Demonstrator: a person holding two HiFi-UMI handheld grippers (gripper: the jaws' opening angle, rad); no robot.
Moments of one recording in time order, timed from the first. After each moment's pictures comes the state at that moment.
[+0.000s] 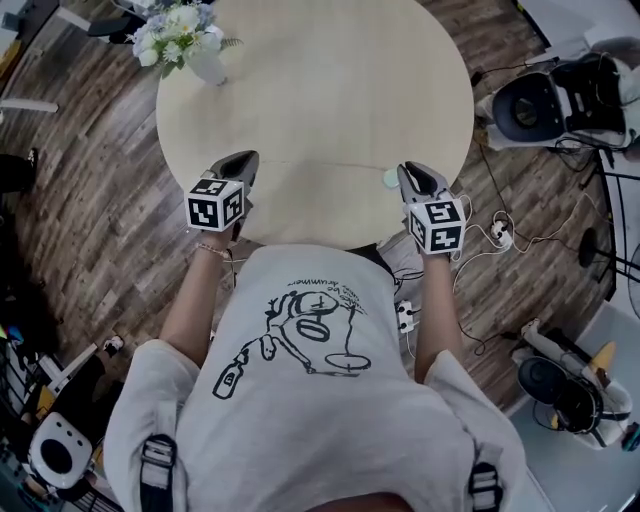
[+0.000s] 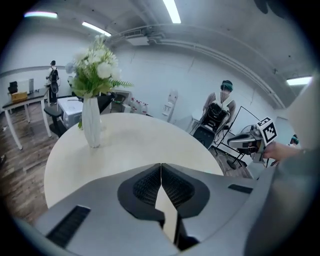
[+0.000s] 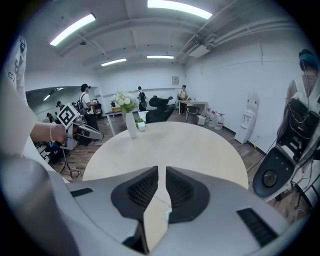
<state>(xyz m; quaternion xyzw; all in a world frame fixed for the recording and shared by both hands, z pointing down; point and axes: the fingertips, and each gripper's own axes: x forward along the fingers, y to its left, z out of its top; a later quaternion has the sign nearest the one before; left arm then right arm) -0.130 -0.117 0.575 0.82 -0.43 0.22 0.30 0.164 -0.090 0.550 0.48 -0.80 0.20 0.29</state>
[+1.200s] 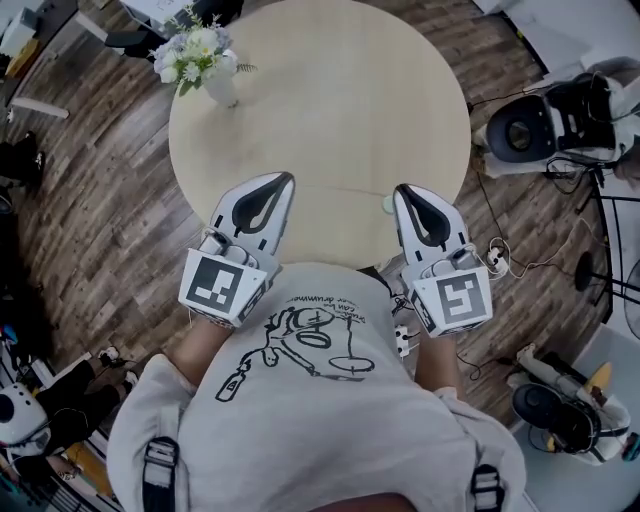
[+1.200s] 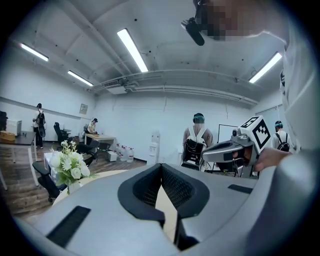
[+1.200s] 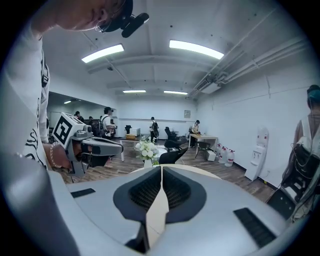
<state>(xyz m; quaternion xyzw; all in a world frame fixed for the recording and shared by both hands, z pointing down) -0.058 -0.079 0.314 0.90 -0.43 0.05 0.10 0.078 -0.069 0.319 0.45 -0.88 0.06 0.17</state>
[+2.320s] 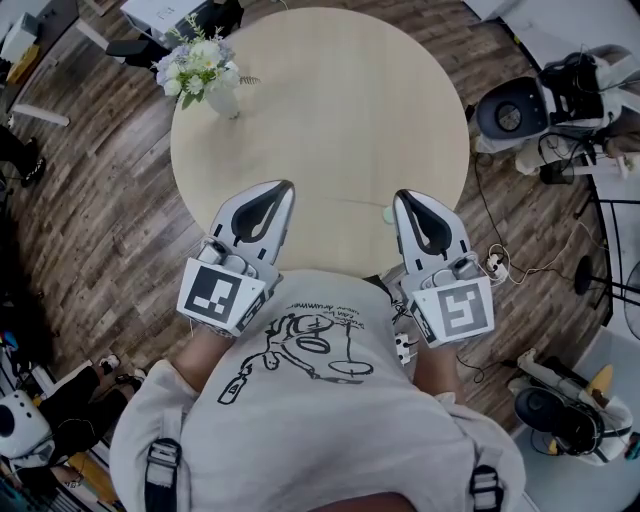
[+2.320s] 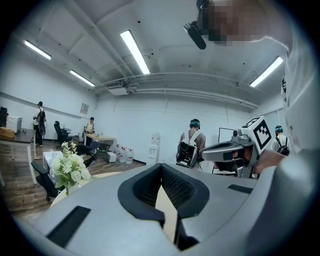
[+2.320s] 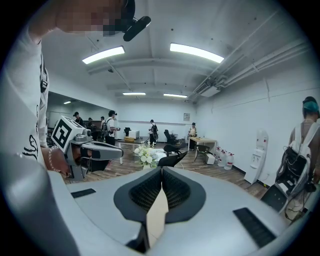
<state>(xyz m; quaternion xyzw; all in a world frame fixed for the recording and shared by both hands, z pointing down) -0.067 -0.090 0.305 0.90 -0.43 0.04 0.11 0.066 -0.081 0.300 0.45 -0.88 0.05 0.16</state>
